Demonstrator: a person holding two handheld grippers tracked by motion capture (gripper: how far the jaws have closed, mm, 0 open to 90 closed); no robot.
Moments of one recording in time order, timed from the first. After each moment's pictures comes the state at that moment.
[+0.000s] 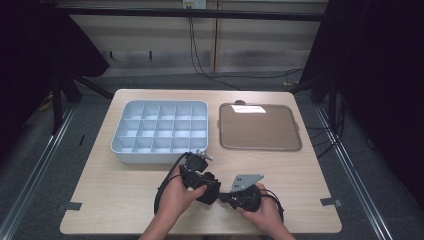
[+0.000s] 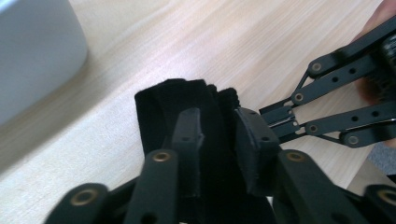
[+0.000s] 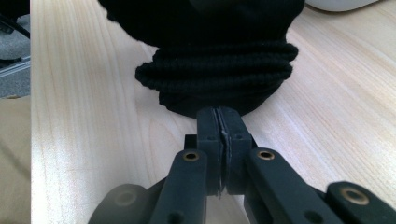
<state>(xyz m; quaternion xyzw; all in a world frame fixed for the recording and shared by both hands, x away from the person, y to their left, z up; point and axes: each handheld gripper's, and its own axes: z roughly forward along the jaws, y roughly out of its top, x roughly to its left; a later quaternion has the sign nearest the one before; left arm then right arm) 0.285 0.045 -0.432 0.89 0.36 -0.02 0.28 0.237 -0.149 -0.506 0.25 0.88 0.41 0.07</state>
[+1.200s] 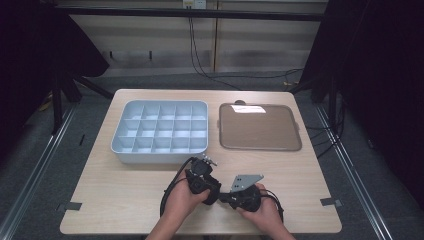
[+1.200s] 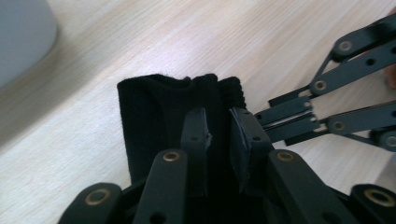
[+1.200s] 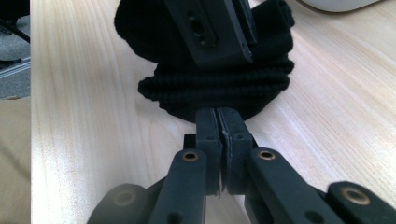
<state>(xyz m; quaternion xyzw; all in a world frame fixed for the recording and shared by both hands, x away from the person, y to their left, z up) 0.284 0.033 -0.453 0.90 0.36 -0.02 0.25 0.236 -0.149 -0.506 0.25 0.88 0.41 0.07</state>
